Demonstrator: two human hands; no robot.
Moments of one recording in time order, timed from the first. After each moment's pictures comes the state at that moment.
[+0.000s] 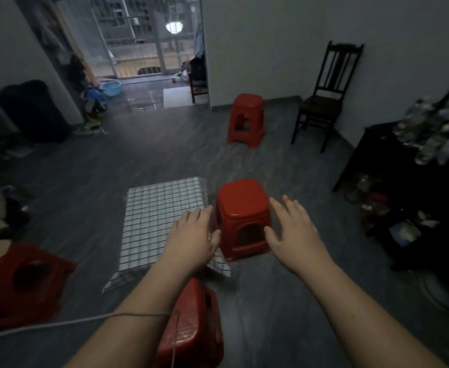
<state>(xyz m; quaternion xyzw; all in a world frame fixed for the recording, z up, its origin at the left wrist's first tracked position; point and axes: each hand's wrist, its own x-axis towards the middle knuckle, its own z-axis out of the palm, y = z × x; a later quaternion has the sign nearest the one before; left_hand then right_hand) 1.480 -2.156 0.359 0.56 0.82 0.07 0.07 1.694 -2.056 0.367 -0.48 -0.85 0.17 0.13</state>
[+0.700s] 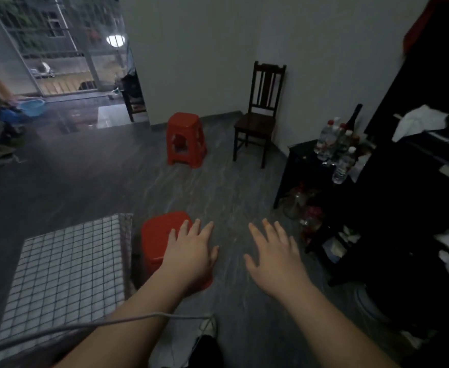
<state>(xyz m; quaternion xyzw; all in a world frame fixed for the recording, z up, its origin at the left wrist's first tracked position) 1.672 -1.864 0.357 0.63 0.77 0.01 0.09 1.869 -1.831 0.375 -0.55 -0.83 0.14 0.02</state>
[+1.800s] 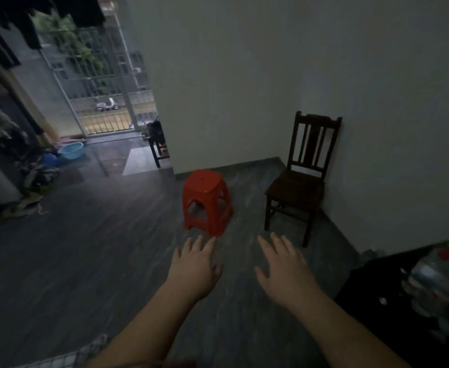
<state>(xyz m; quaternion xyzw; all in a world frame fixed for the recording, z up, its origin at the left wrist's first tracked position) 1.498 -1.216 0.375 0.55 0.83 0.01 0.08 1.695 -1.129 0.372 -0.46 -0.87 0.15 0.04</state>
